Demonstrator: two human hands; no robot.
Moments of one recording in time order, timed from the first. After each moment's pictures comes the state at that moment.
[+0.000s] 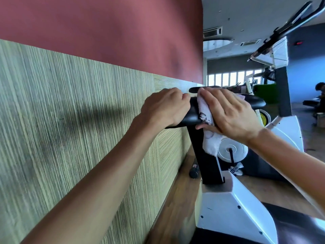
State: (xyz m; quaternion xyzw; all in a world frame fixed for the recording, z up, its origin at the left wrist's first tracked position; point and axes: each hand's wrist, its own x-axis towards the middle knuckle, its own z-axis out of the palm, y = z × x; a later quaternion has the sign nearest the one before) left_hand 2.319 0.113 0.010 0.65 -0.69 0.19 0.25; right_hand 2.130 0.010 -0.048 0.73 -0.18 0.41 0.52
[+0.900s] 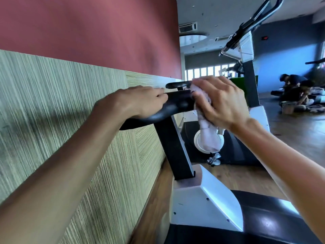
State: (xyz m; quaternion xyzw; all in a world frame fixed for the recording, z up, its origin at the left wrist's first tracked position) left_hand 2.288 0.102 0.029 0.66 -0.73 0.15 0.11; right_hand 2.079 0.018 -0.038 0.72 -0.33 0.51 0.33
